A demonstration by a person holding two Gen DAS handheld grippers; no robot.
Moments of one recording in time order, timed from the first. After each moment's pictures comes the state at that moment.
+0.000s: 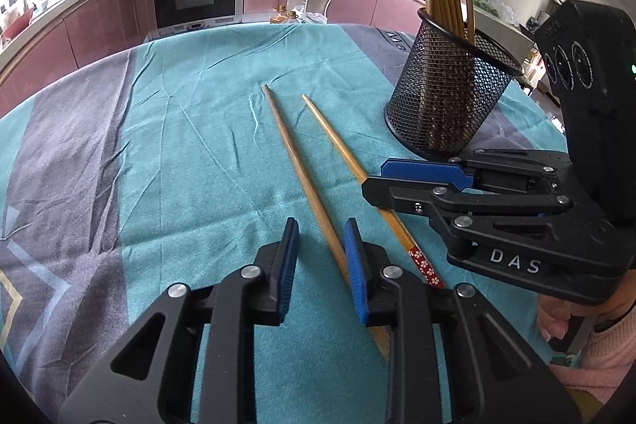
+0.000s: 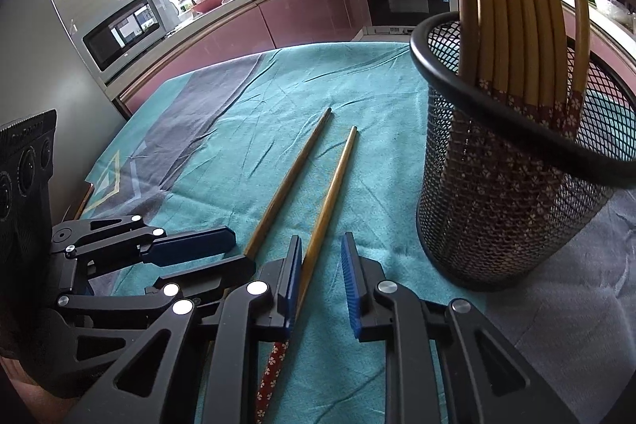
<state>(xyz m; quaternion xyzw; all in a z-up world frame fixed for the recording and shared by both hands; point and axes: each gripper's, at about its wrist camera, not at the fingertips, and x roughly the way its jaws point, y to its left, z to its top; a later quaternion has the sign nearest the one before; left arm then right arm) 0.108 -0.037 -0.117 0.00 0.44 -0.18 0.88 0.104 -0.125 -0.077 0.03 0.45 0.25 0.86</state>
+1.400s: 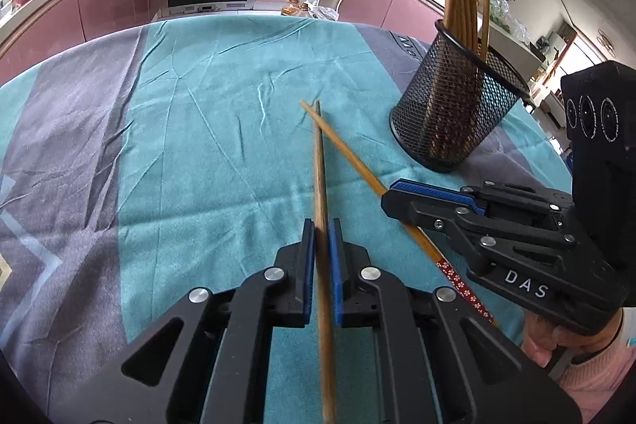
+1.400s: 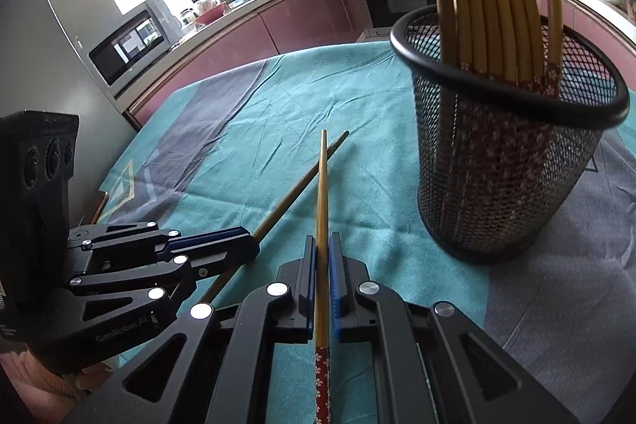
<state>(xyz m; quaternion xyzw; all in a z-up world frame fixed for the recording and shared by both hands) 0.110 -0.033 -0.119 -0.04 0.46 -0.17 0.87 0.092 -0.139 -0.074 0.06 0.45 0.26 0.85</state>
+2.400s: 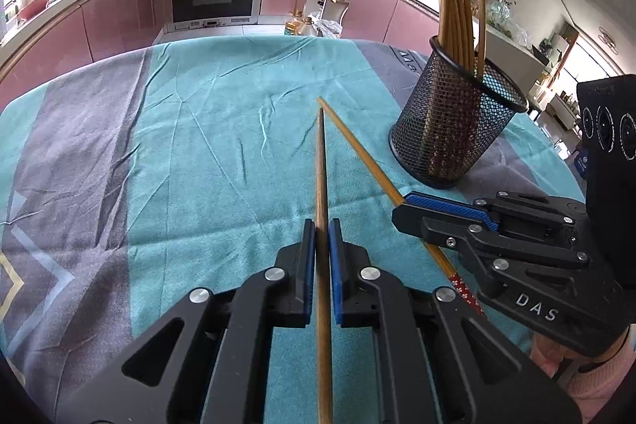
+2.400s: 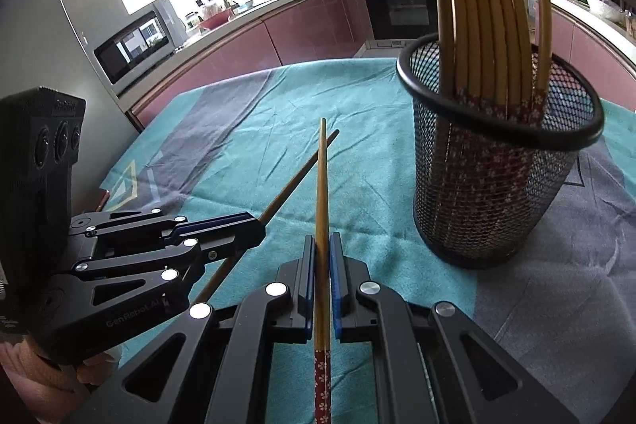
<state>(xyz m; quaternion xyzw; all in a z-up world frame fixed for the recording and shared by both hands) 0.111 -0.038 -0.108 -0.04 0.43 -0.16 0.89 0.083 -0.143 -0.061 0.05 0.43 0.26 0.86</state>
